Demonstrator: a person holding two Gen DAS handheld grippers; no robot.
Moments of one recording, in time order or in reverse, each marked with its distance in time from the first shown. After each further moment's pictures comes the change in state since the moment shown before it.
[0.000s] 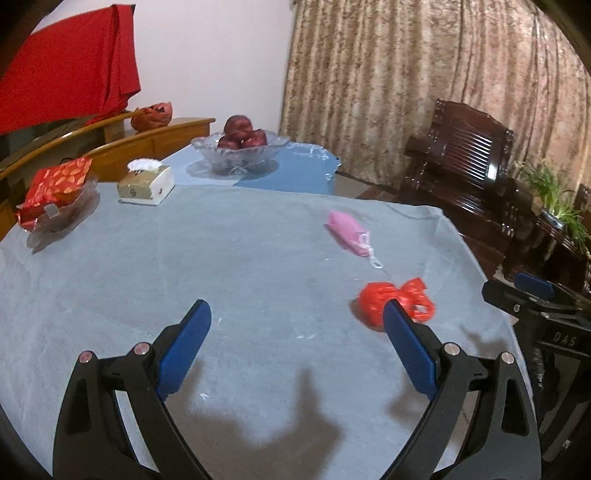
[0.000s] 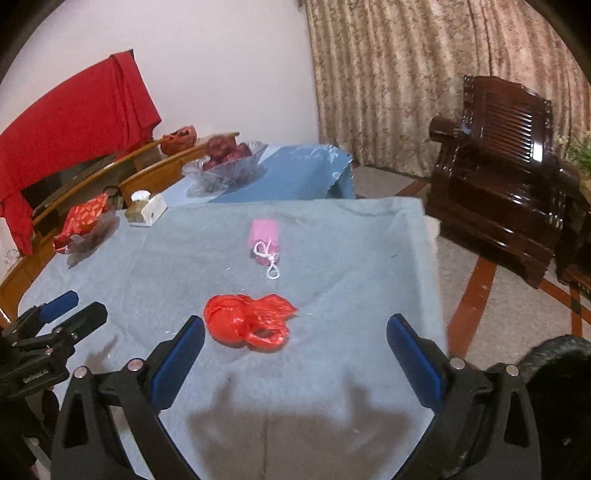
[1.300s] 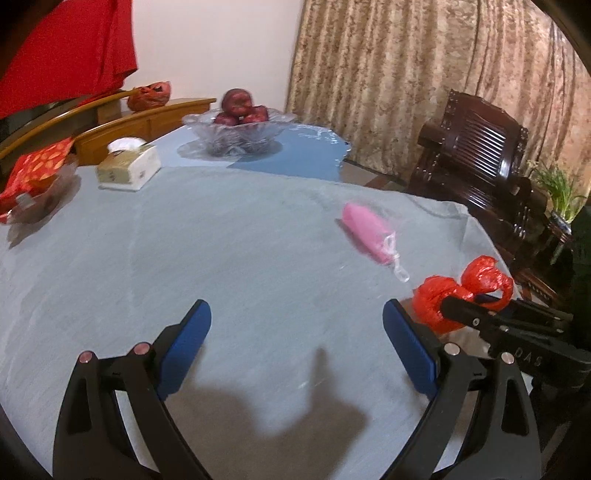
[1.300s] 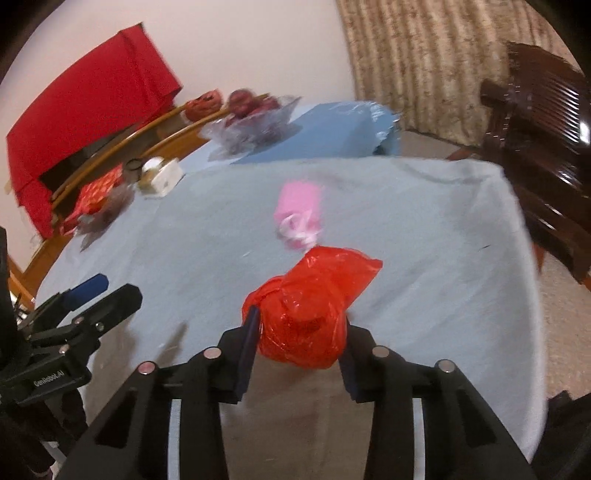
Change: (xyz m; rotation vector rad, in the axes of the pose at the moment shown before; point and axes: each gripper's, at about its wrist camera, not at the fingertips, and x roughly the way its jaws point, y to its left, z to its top) left arm 0.079 -0.009 0.021 -0.024 0.053 -0.004; right arm 0.091 0.004 0.017 -0.005 0.132 0.134
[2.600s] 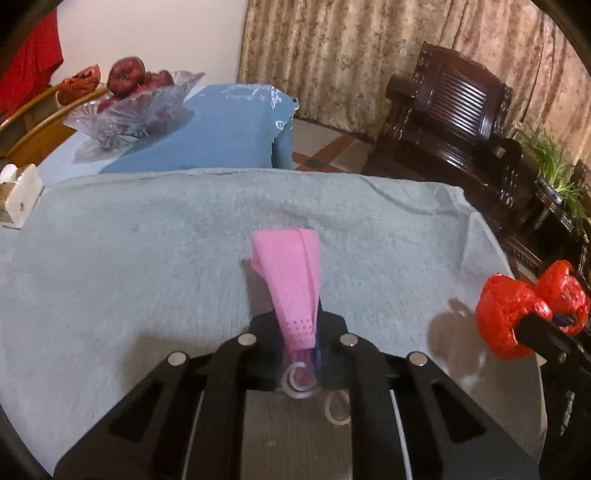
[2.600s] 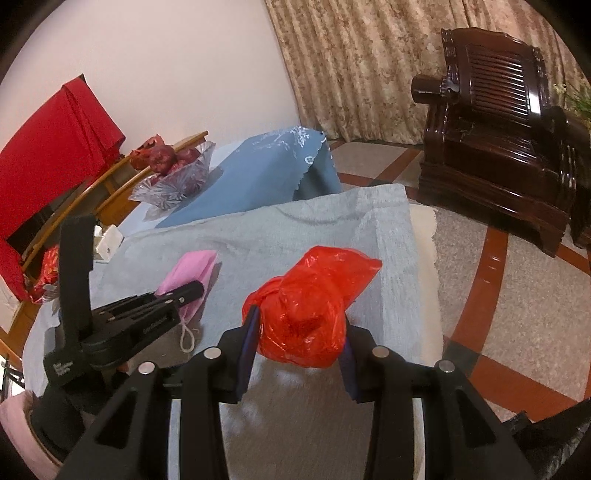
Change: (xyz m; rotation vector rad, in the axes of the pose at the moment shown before) left arm 0.132 -0.087 0.050 0.085 0.159 -0.105; right arm -0.015 -0.094 0.033 0.156 -0.088 -0.090
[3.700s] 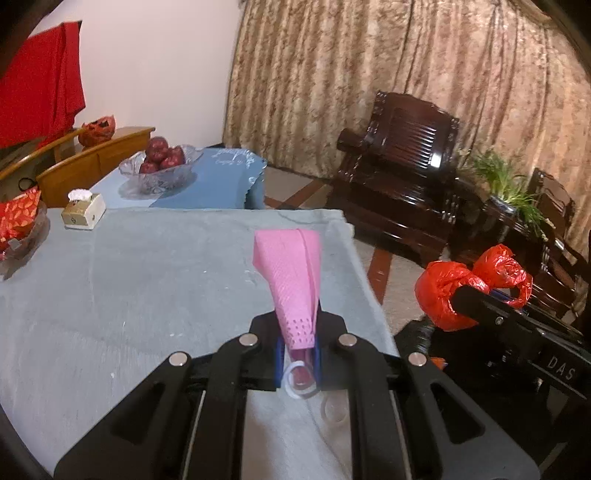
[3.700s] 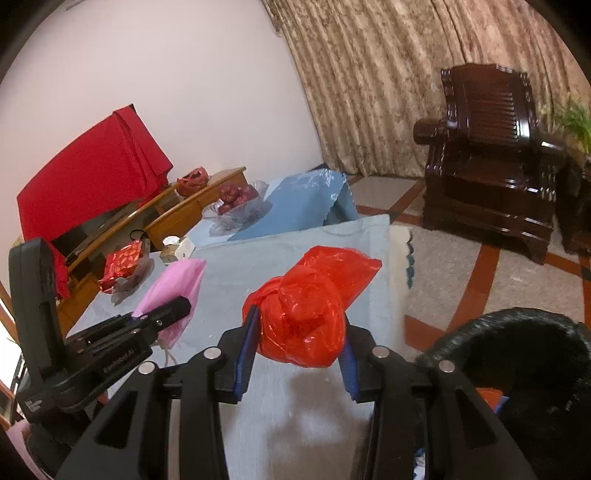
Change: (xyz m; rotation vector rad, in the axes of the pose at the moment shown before) left arm -0.260 -0.088 -0.100 0.038 -0.191 -0.061; right arm -0.229 0.030 -0.070 -0.021 -0.139 0.083
